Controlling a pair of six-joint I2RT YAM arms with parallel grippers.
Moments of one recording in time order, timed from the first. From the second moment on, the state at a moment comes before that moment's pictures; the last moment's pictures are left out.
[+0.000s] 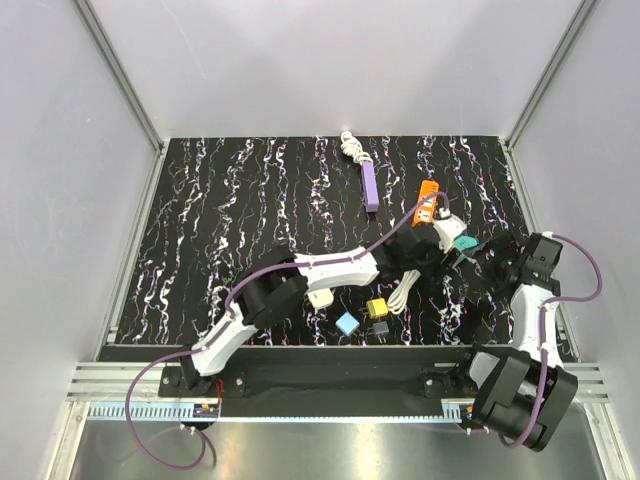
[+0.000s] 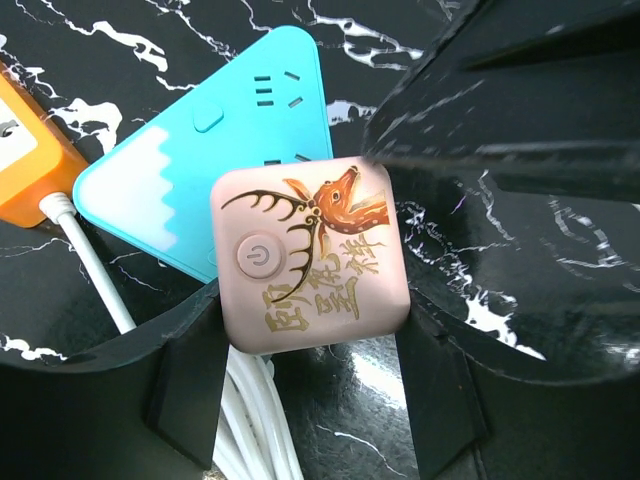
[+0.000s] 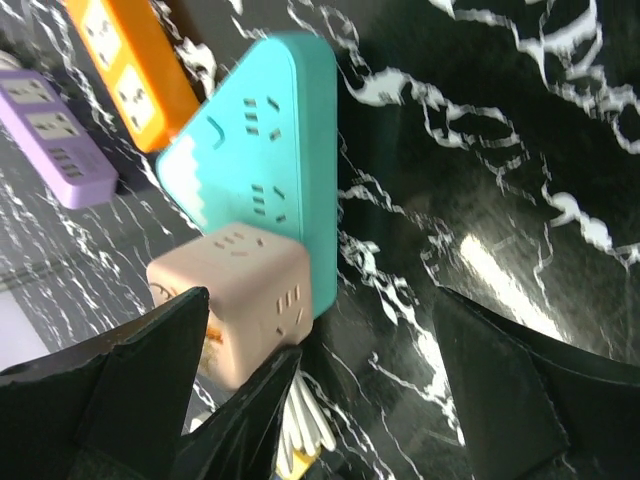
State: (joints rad) left arm -1.12 2.30 1.79 0.02 -0.02 -0.15; right arm -0.47 1.01 0.59 -0.44 -0.34 0.66
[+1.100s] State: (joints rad) left arm -1.04 2.24 1.70 0.15 0.27 -0.38; right arm -0.56 1.27 0.30 0.39 -0.64 0.83
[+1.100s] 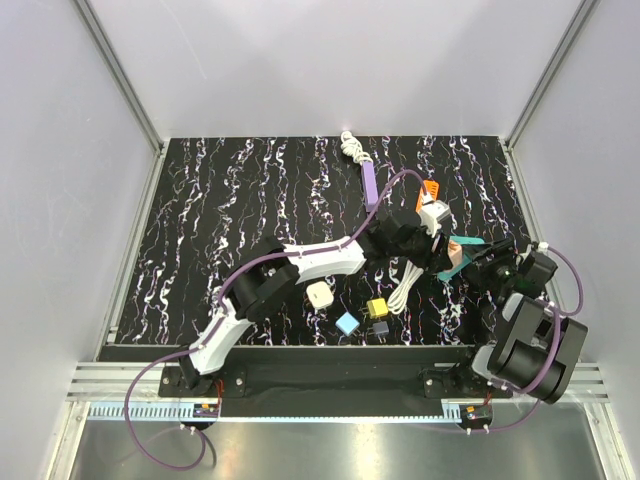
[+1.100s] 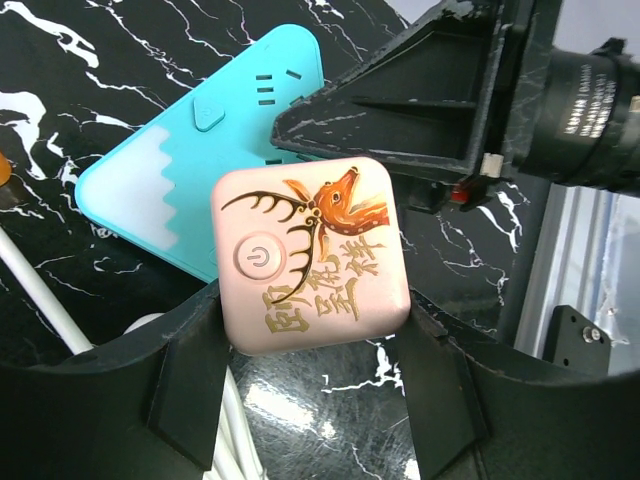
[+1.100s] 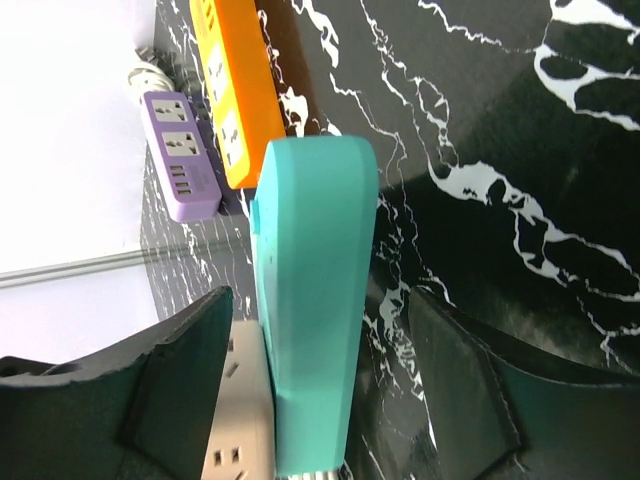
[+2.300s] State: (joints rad) left arm -1.03 2.25 1.86 -0.07 0.22 -0.47; right arm -0.50 1.35 0.34 0.48 -0.62 0.88
